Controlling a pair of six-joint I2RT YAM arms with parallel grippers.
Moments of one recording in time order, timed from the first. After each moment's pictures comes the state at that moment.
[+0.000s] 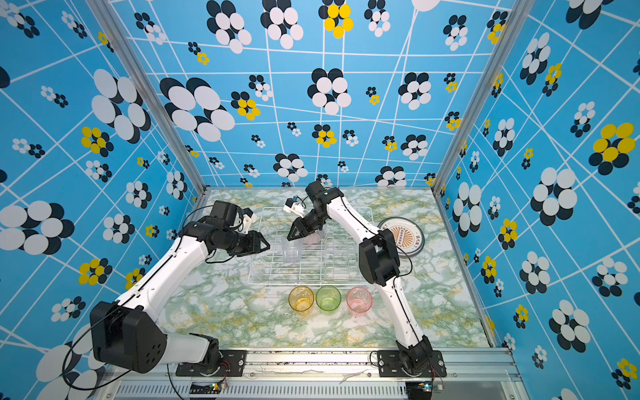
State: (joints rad) left arm -0.21 1.38 1.18 -0.87 0.41 -0.30; right arm 0.57 2.40 2.28 -1.14 -0.81 -0.20
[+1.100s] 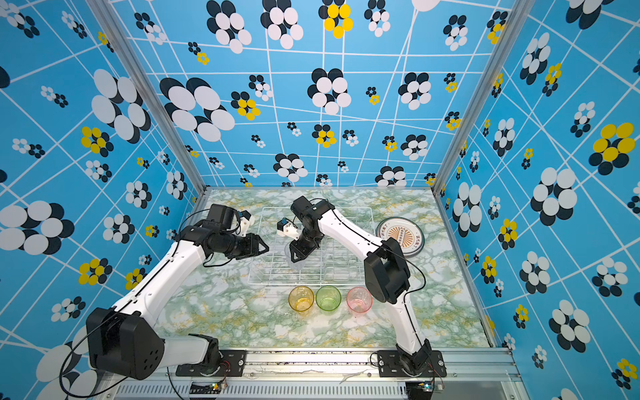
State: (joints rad) left arm -0.20 1.34 1.13 -0.85 0.45 -0.30; right arm 0.74 2.15 1.97 -1.16 -0.42 -0.24
